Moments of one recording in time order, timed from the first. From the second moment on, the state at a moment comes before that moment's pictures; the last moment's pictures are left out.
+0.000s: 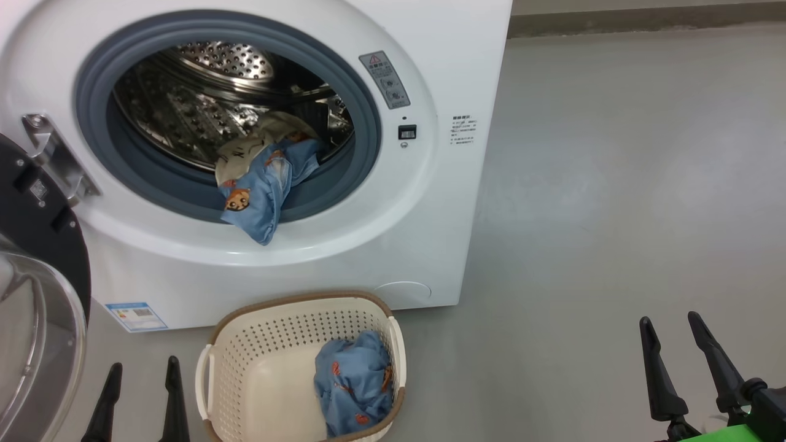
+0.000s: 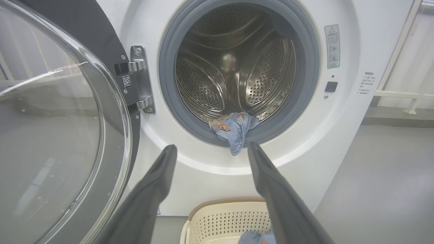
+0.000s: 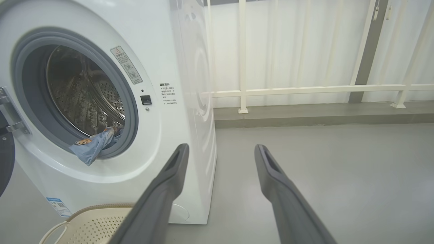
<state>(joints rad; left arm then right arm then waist) 0.07 0.04 0.12 0.16 -0.16 -0.09 -0.26 0.16 -0.13 -0.04 0.02 0.25 0.13 -0.25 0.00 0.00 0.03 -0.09</state>
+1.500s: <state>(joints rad) -0.81 0.21 0.16 0.86 -0.14 -0.13 -0.26 -0.15 -0.06 0.04 0.01 0.25 0.13 -0.25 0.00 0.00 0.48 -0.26</state>
